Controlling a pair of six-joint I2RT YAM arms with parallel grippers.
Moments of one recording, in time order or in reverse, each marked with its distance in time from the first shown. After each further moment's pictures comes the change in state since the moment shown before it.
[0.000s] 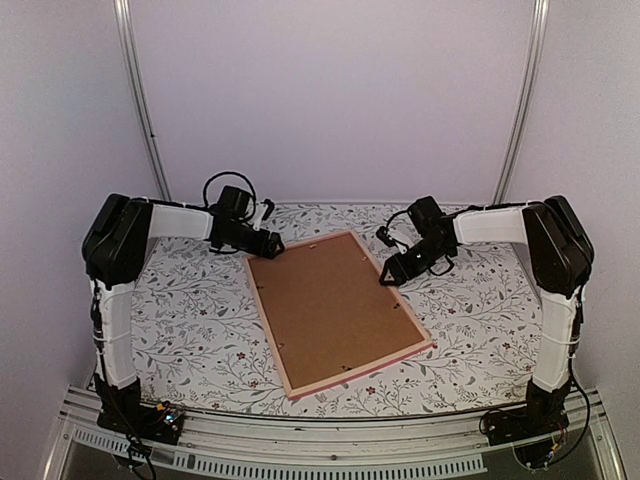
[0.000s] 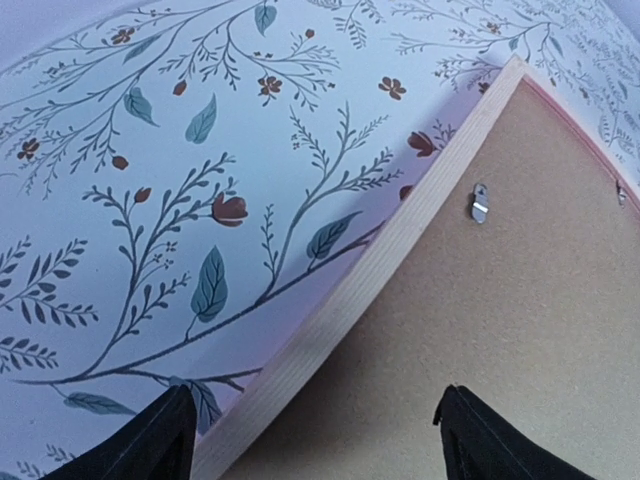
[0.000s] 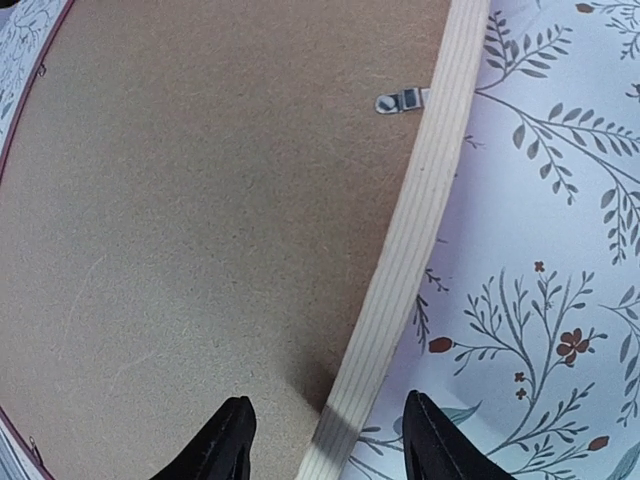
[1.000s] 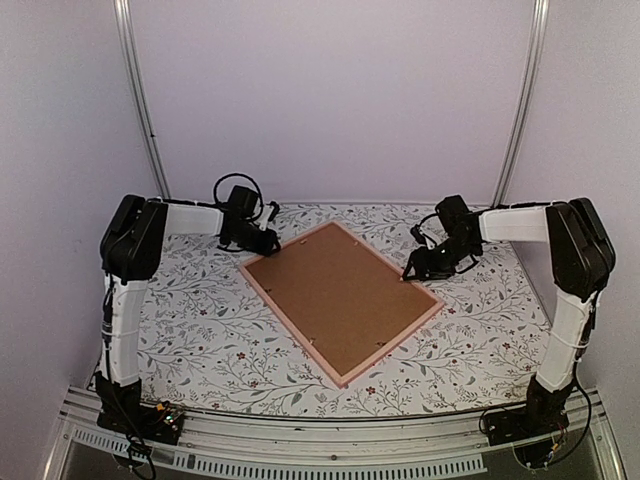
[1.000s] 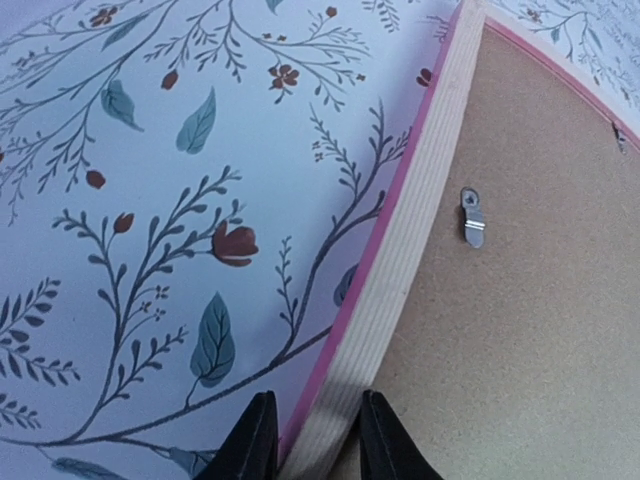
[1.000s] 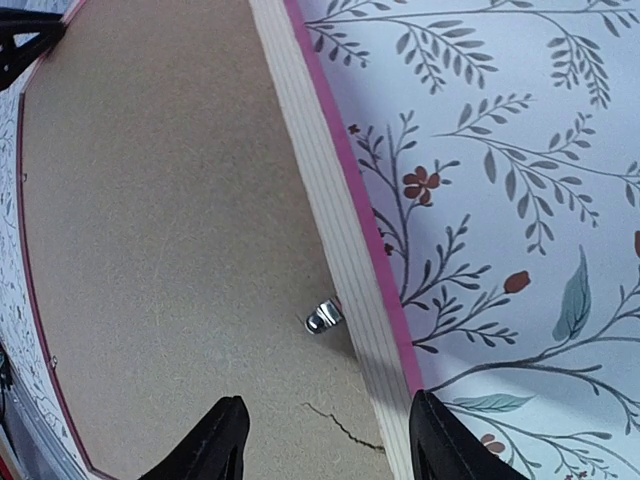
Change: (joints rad) left arm 0.003 0.188 0.240 -0.131 -0.018 0.031; right arm -0.126 -0.111 -0.108 -0.046 -0.038 0.250
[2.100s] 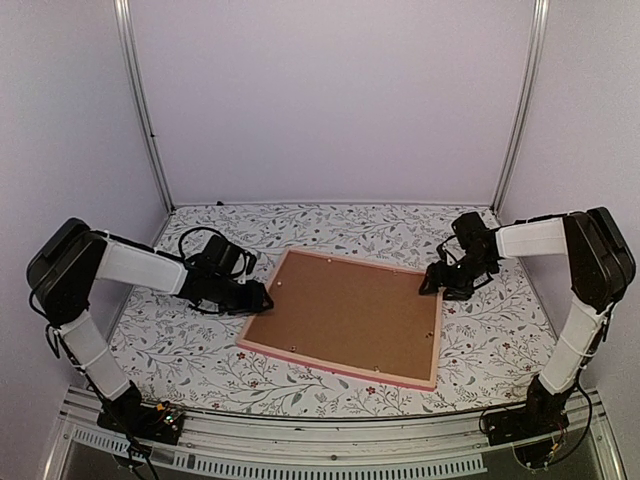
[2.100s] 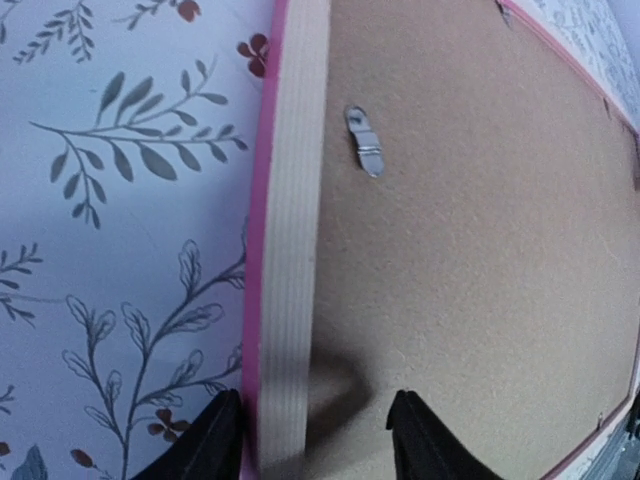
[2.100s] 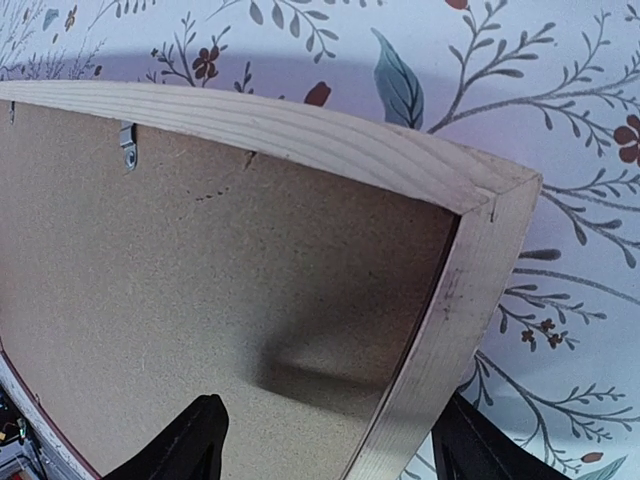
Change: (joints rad) left arm -0.183 -0.586 -0.855 0.215 0.013 -0.532; right arm -0.041 -0.139 -0.237 0.050 0.103 0.247
